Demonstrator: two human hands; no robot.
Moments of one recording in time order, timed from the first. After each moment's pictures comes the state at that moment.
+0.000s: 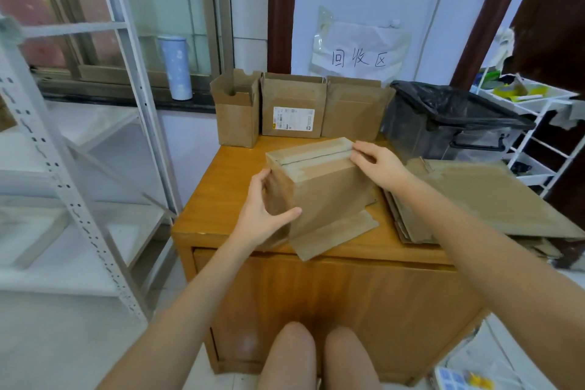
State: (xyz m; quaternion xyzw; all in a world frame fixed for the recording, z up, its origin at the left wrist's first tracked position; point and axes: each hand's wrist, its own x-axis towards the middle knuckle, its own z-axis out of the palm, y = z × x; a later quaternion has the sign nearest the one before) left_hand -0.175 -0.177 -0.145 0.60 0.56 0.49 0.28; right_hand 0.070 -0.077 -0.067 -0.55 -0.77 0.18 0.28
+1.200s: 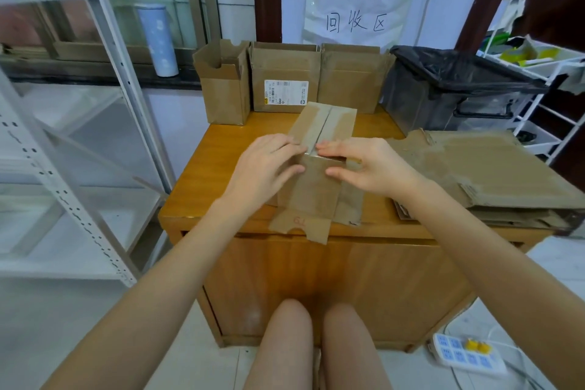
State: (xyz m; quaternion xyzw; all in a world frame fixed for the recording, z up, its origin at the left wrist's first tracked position) left_hand -0.165 -0.158 -0.105 0.81 0.45 0.34 -0.15; right_hand 0.062 -0.132 -0.071 -0.26 -0.92 0.00 0.28
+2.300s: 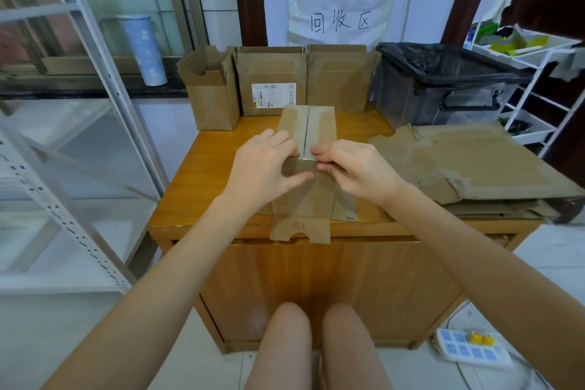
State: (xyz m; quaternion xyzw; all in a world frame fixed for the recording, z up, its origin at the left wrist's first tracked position) left_hand -0.134 -0.162 -0.080 0.80 0.48 0.30 -0.22; right_hand 0.069 -0.123 -0.093 -0.21 -0.90 -0.09 0.36
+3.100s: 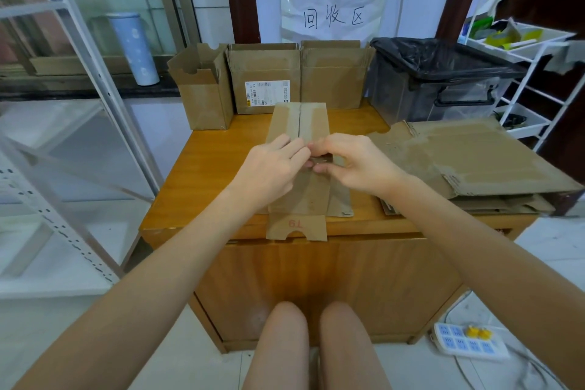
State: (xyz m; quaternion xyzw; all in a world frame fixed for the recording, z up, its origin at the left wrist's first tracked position) left_hand -0.122 -0.149 -0.087 0.84 0.33 0.27 -0.33; right_hand 0.074 -0.121 -0.079 -0.27 -0.91 0.04 0.32
